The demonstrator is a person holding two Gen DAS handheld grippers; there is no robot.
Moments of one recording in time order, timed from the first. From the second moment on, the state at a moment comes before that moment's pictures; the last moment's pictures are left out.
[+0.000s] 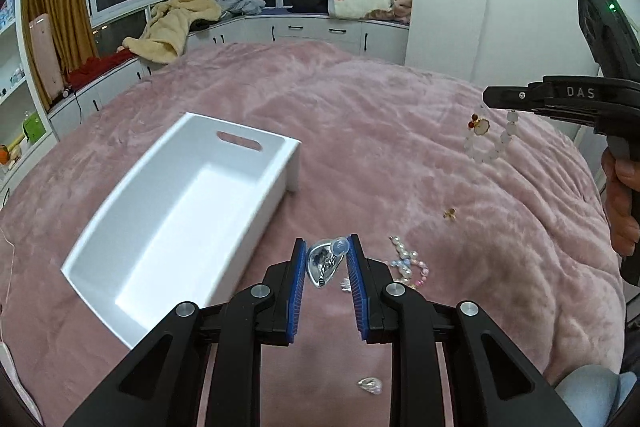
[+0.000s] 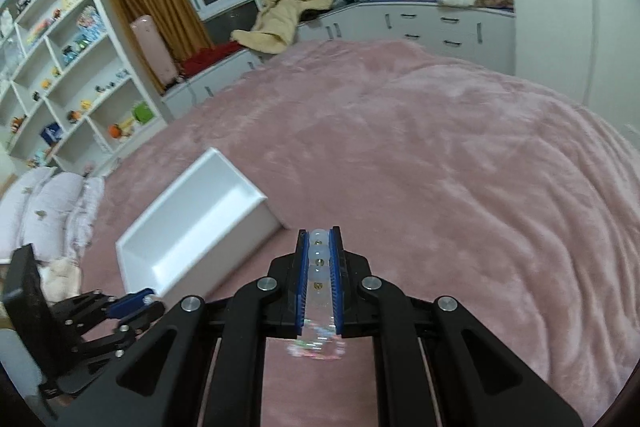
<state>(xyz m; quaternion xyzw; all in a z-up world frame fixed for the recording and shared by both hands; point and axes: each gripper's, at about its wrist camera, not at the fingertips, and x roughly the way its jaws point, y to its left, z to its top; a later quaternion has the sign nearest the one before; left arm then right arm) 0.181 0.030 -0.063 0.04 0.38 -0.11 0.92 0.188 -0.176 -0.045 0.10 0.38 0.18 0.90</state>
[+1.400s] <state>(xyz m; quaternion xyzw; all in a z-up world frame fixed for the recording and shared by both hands) 0.213 0.203 -0.132 -0.01 0.45 -0.01 0.89 0.269 0.085 -0.132 0.07 0.51 0.27 0.82</state>
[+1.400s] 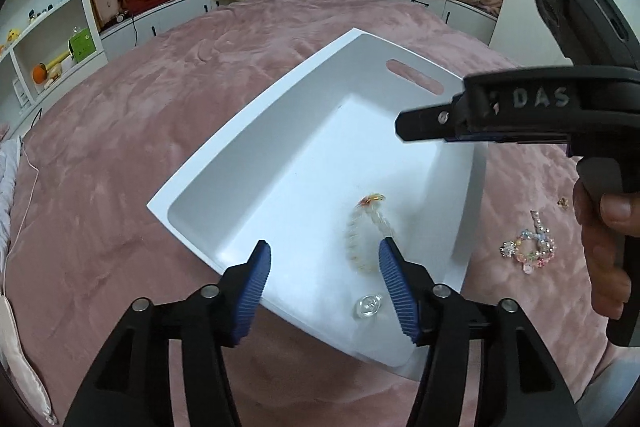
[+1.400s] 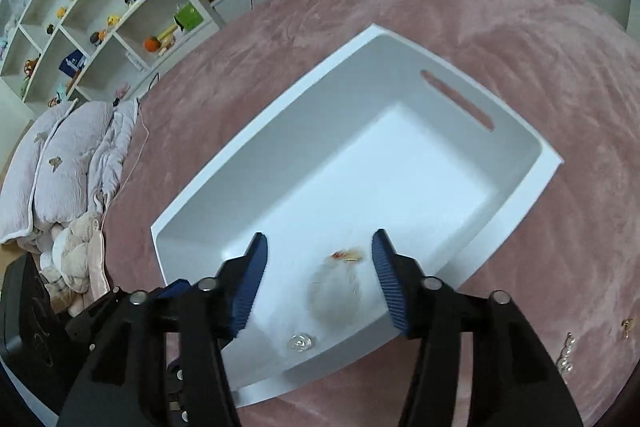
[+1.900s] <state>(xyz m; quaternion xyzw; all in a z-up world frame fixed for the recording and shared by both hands) 0.182 0.135 -0.102 0.01 0.41 -0.09 0.91 0.242 -0.026 -0.073 0.05 0.45 0.22 0.86</state>
